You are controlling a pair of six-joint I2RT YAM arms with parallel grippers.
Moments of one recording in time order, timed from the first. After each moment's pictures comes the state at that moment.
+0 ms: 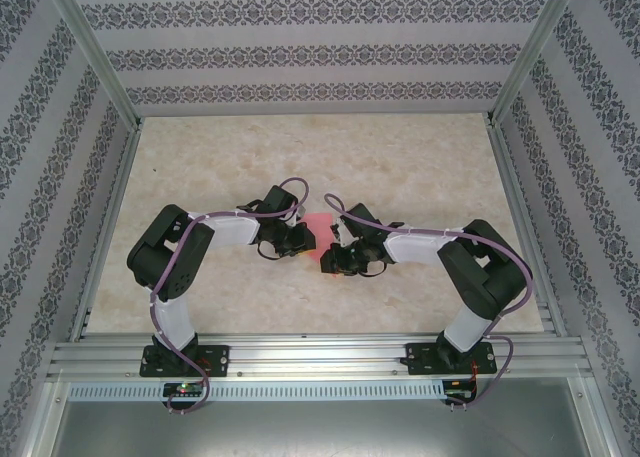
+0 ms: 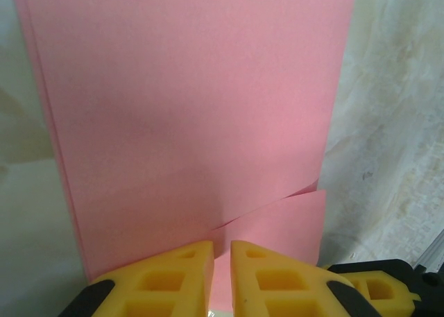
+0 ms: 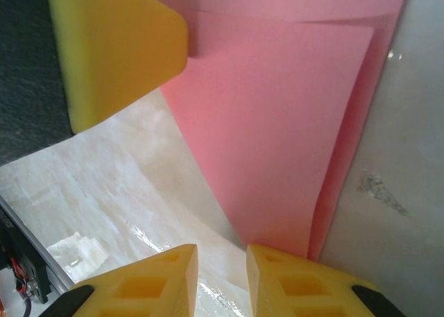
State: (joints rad) left arm -0.57 1.86 0.97 -0.19 0.51 -0.79; right arm 0.67 1.69 0.78 -0.20 -0.51 0.63
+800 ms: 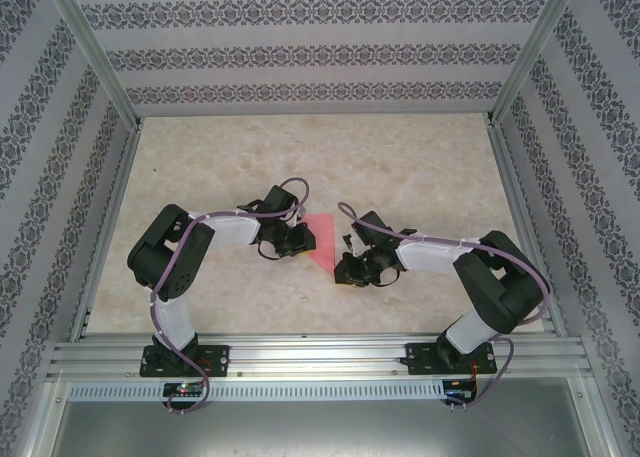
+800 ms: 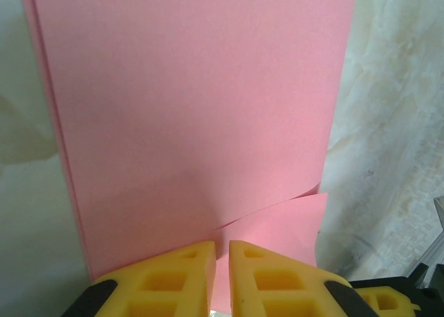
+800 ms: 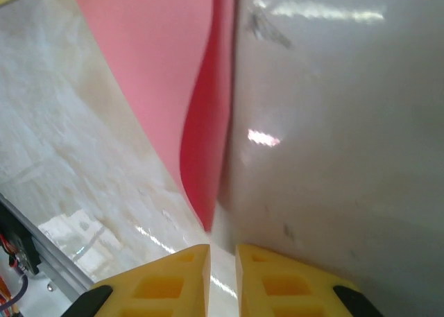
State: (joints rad) left arm -0.57 1.86 0.97 -0.19 0.51 -0.78; right arm 0.64 1.56 0.68 -0.32 -0.53 0.64
